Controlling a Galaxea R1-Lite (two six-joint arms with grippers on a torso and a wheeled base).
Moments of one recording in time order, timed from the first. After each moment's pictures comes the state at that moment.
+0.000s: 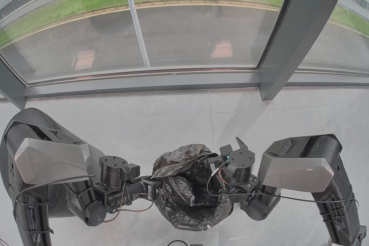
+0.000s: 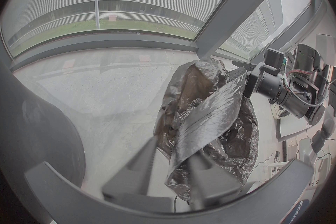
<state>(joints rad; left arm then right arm) -0.47 2.29 -0.45 -1.28 -0.09 -0.16 0.68 2.54 -0.88 -1.55 -0.60 -0.20</state>
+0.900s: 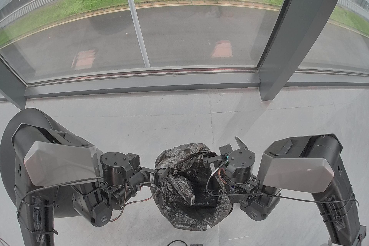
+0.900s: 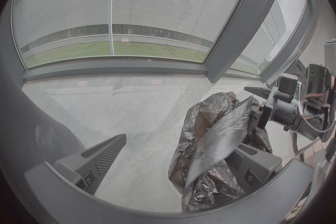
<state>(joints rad) -0.49 2.33 -0.49 -1.48 0.08 -0.16 0.69 2.54 -0.88 -1.55 -0.60 -0.20</state>
